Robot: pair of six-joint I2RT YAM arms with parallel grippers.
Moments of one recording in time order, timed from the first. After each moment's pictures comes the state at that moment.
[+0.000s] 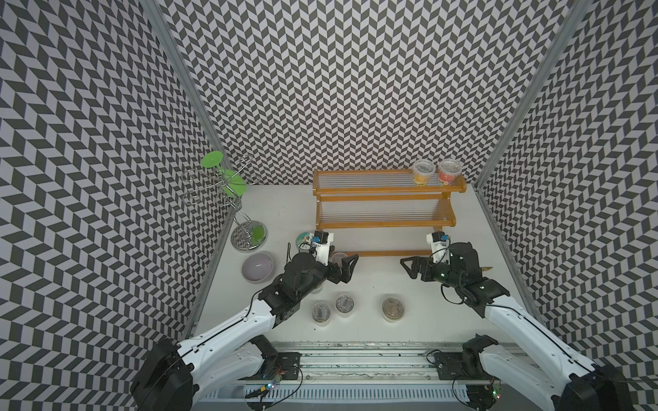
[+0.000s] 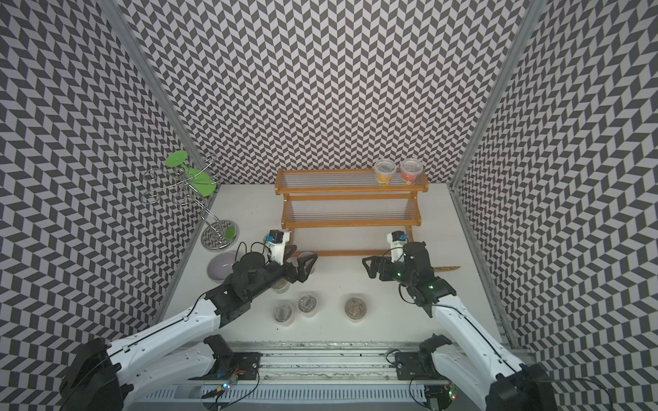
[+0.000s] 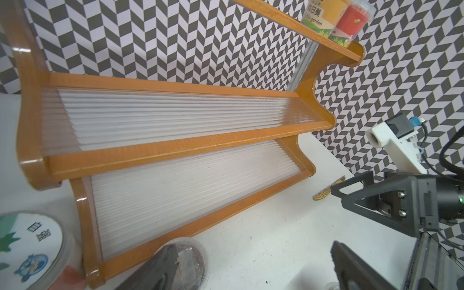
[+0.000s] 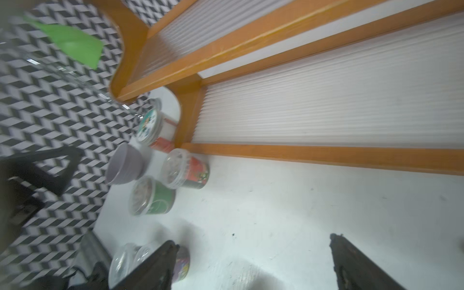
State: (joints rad) left arm -0.74 0.96 0.51 0.19 -0.03 -0.38; right arm 0.33 0.95 0.50 -0.15 -0.41 0.45
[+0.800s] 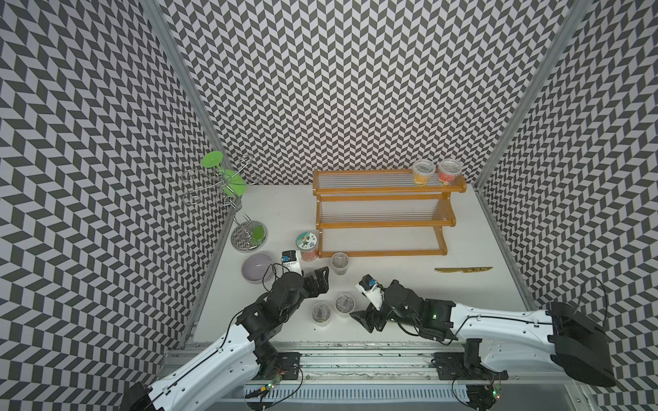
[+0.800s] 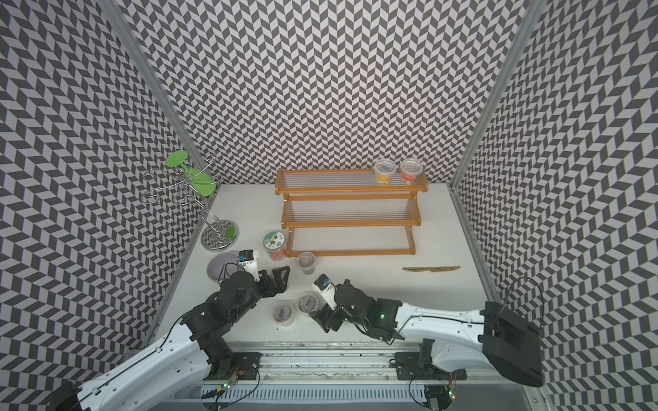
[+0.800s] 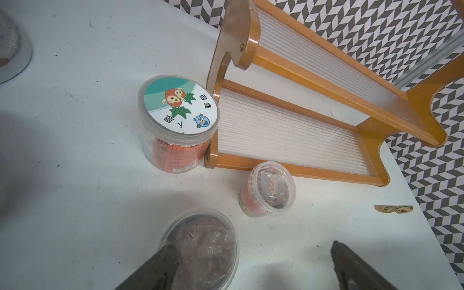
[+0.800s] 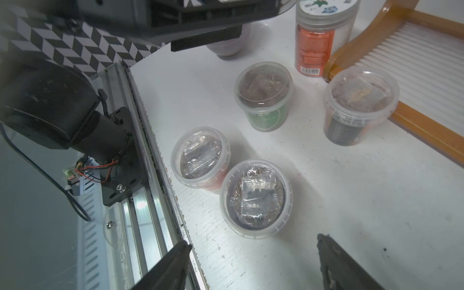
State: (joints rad) left arm -0.73 0.65 0.39 -0.24 -0.30 -0.69; right arm 1.19 1.24 0.55 0.11 0.06 0.22
